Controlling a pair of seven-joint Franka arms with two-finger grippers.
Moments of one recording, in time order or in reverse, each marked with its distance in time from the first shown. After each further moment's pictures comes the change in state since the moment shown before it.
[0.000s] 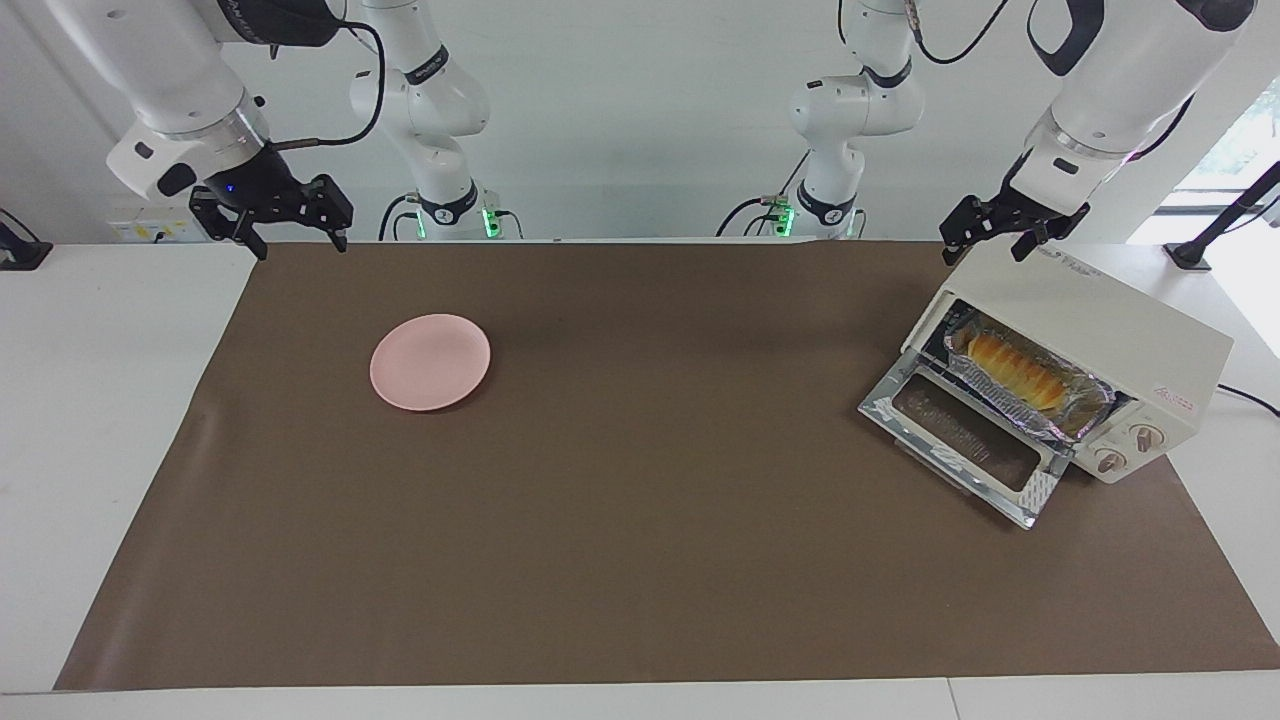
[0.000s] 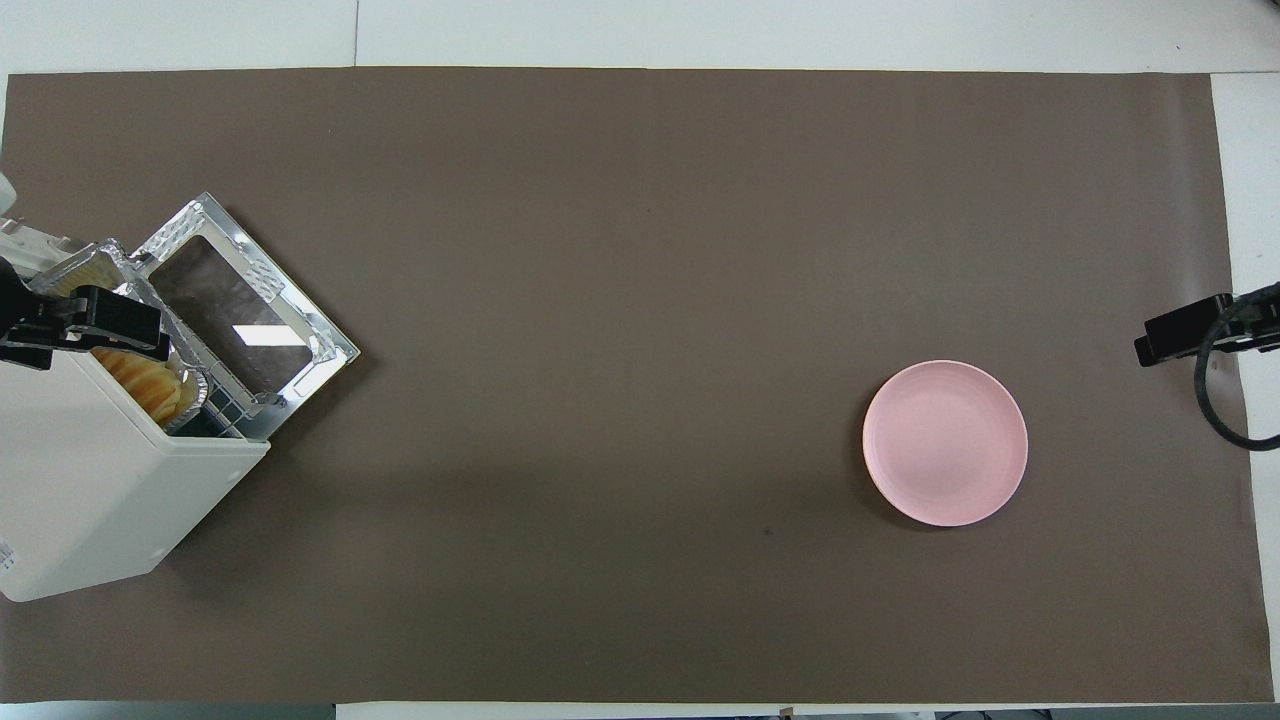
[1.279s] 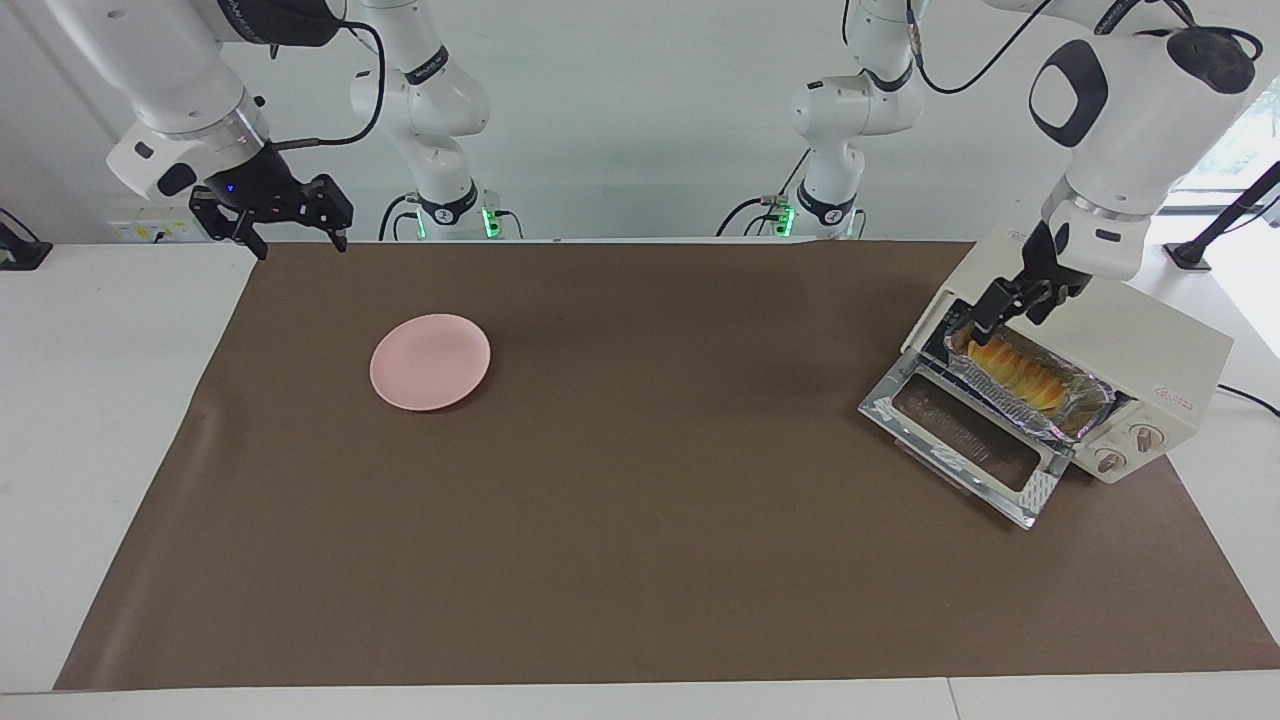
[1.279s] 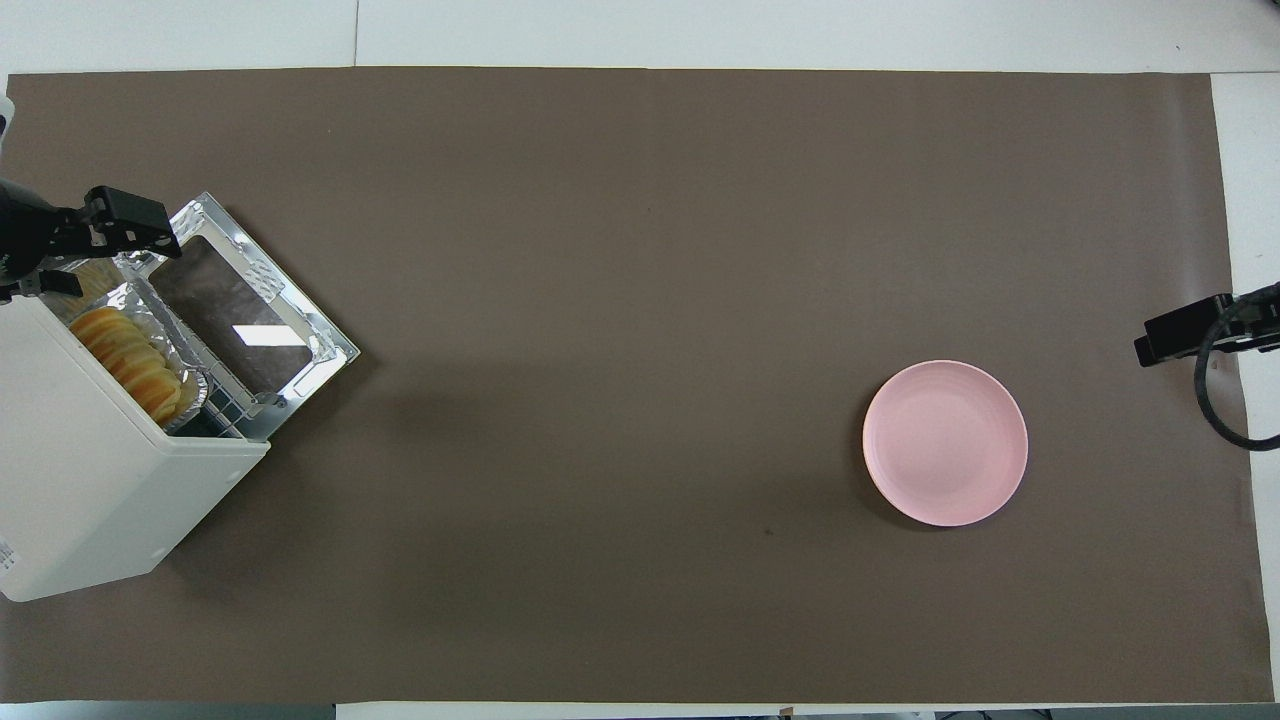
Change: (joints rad) left arm 0.048 0.124 0.013 -0.052 0.007 0.345 -0.288; right arm 0.000 0.000 0.000 0.000 0.000 0.000 0.000
